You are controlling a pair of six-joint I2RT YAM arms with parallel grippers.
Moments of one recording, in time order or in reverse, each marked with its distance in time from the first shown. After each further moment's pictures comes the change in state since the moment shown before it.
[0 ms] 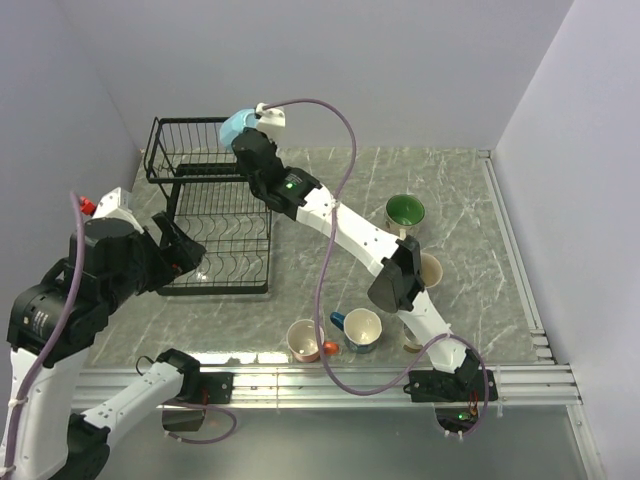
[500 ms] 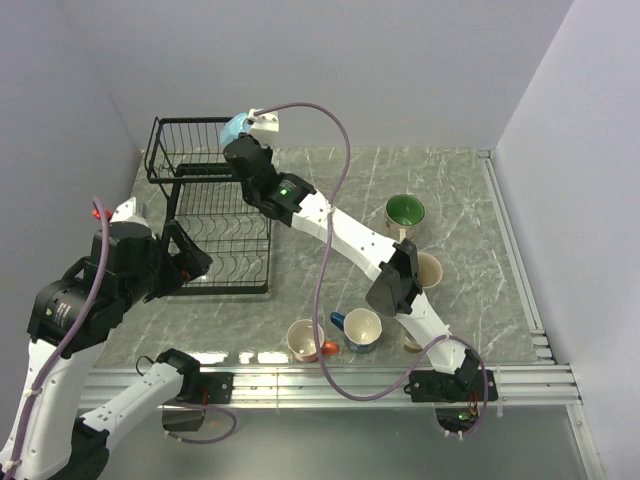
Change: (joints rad) left arm 0.000 -0.022 -0.126 0.007 0.008 -0.029; right arm 0.036 0.004 0.003 -0.017 0.101 -0.054
